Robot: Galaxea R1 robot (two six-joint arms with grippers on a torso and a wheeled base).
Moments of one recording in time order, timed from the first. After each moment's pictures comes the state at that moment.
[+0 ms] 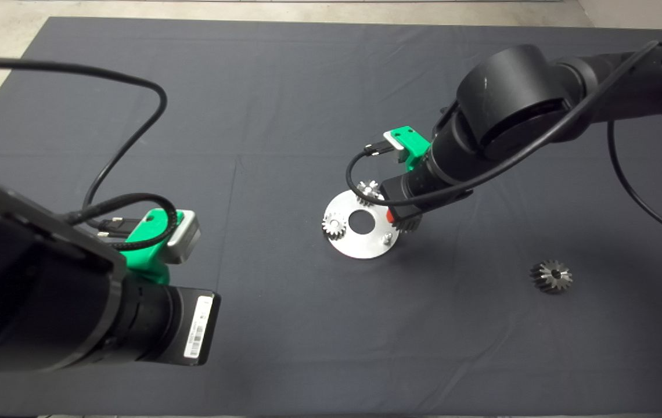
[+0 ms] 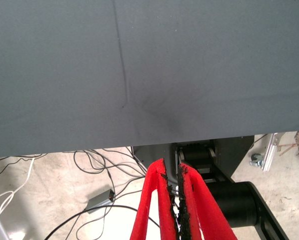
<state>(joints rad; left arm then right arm) -0.75 2.42 -0.31 0.05 1.53 -2.03 0.49 2.69 -0.95 -0.31 -1.53 1.42</state>
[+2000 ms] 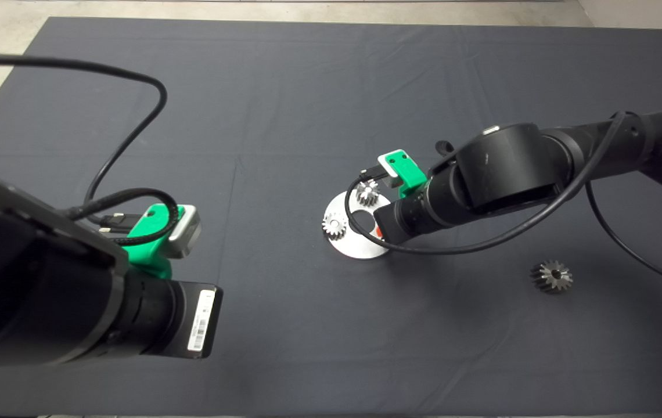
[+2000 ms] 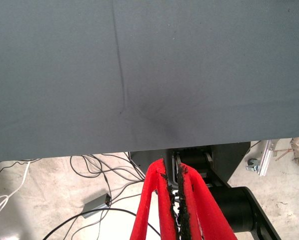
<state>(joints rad) -0.75 2.42 -0.32 0.07 1.53 -2.03 0.34 2.67 -0.86 -0.61 -1.54 1.42</state>
